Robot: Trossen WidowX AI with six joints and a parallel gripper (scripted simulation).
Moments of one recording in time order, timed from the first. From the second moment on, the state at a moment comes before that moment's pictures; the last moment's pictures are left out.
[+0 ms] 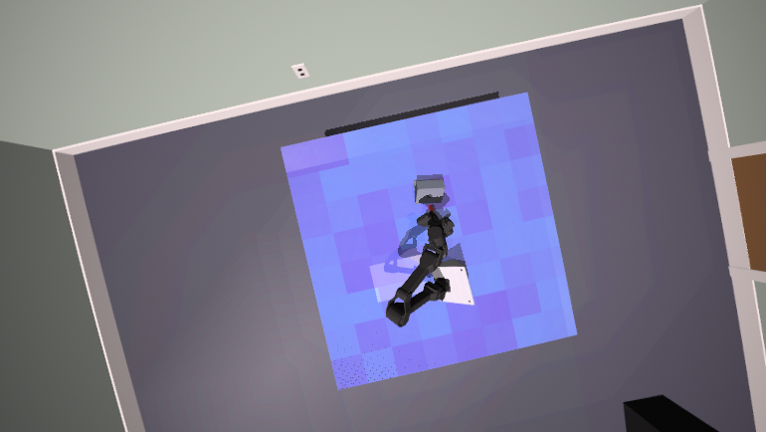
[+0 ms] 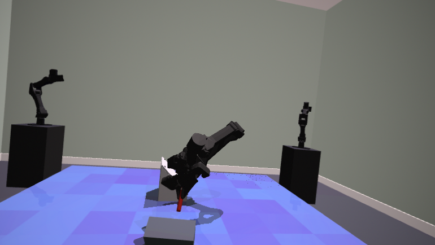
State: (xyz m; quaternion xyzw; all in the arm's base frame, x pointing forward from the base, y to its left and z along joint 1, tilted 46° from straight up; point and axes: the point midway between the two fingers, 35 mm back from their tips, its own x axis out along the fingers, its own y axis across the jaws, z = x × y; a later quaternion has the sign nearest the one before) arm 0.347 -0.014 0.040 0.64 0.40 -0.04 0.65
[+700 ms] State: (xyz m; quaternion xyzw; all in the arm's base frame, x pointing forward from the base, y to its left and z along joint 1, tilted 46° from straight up) arm 0.362 -0.010 0.031 0.66 0.37 -0.04 0.65
